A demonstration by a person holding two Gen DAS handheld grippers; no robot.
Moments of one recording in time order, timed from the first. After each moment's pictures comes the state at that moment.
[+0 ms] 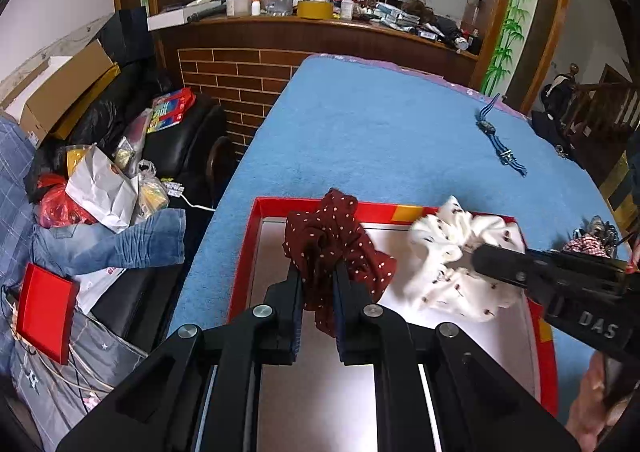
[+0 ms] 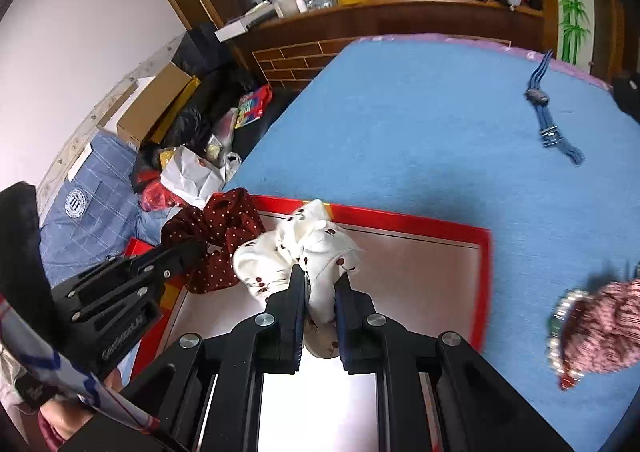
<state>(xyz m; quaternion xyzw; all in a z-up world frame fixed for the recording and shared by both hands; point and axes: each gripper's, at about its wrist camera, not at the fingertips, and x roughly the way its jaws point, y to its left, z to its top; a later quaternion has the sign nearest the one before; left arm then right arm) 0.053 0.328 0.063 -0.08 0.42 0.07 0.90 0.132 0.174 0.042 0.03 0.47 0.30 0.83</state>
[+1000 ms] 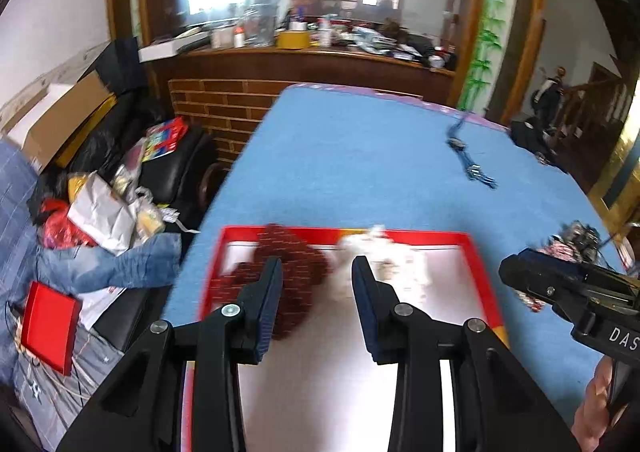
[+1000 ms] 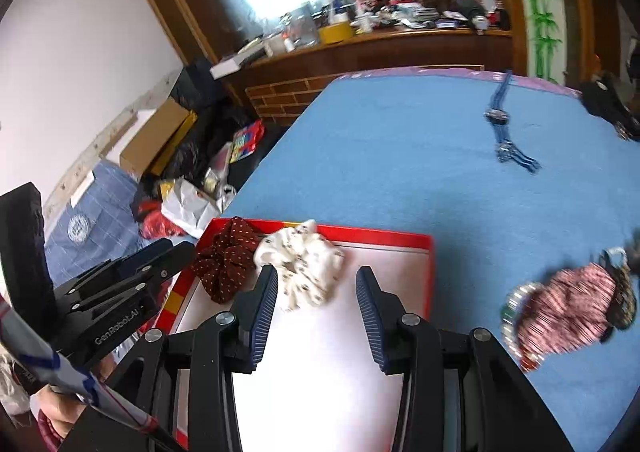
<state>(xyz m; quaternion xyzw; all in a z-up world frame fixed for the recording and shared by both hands) 0.039 0.269 0.106 -0.05 0.38 0.05 0.92 0.097 0.097 0.077 0.07 0.41 0.28 0.87</state>
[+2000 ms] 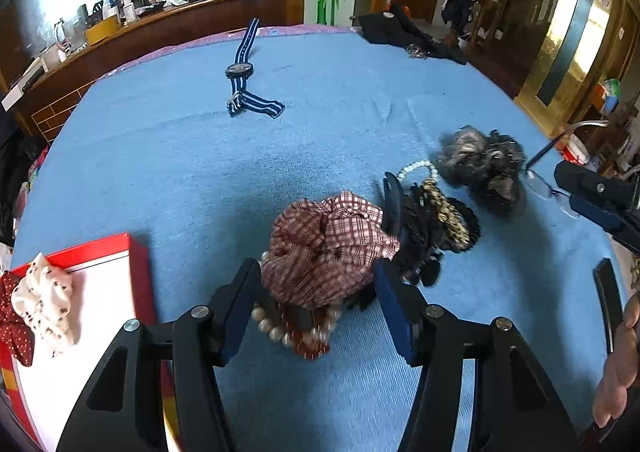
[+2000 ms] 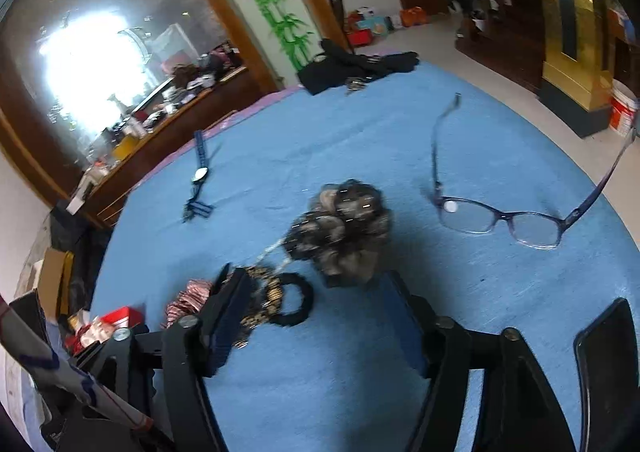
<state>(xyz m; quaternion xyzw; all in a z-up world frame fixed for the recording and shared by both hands) 0.133 0.003 0.041 0.03 0.47 -0.10 0.87 0.104 -0.215 0.056 0.21 0.40 0.00 0.89</state>
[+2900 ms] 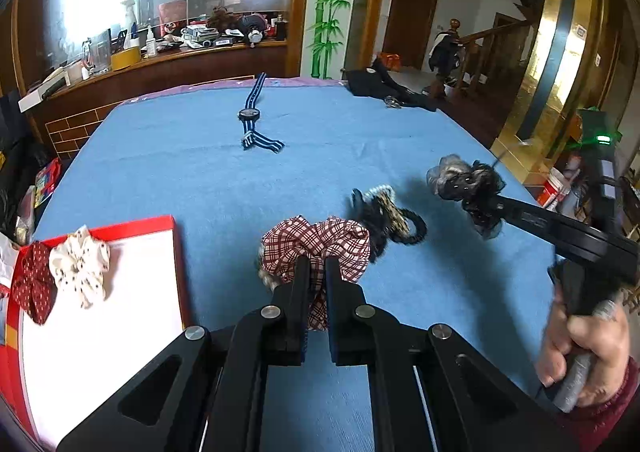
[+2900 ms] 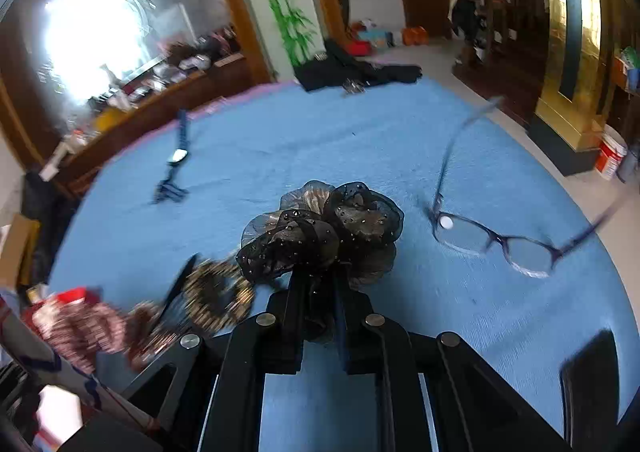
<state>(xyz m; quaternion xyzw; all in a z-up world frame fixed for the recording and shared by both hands) 0.040 0.026 0.091 -0.01 0.39 -0.12 0.91 0.077 -0.196 0.054 0.14 0.38 0.00 0.92</state>
